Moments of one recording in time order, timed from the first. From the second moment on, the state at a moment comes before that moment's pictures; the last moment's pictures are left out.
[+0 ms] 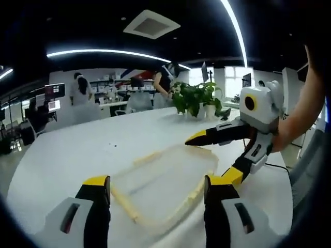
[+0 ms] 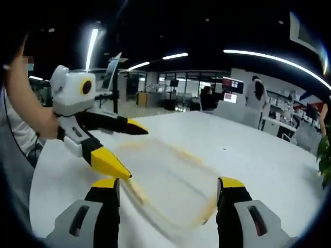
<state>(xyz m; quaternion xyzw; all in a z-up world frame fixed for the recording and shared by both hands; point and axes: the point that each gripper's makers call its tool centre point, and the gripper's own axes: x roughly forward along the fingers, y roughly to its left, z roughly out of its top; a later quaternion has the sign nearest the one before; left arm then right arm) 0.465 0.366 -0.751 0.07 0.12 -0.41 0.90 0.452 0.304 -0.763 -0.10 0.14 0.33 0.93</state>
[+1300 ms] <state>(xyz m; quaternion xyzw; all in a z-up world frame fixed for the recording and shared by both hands) 0.413 0.407 -0.749 0.03 0.13 -0.37 0.92 0.386 0.247 -0.751 -0.04 0.14 0.24 0.96</state>
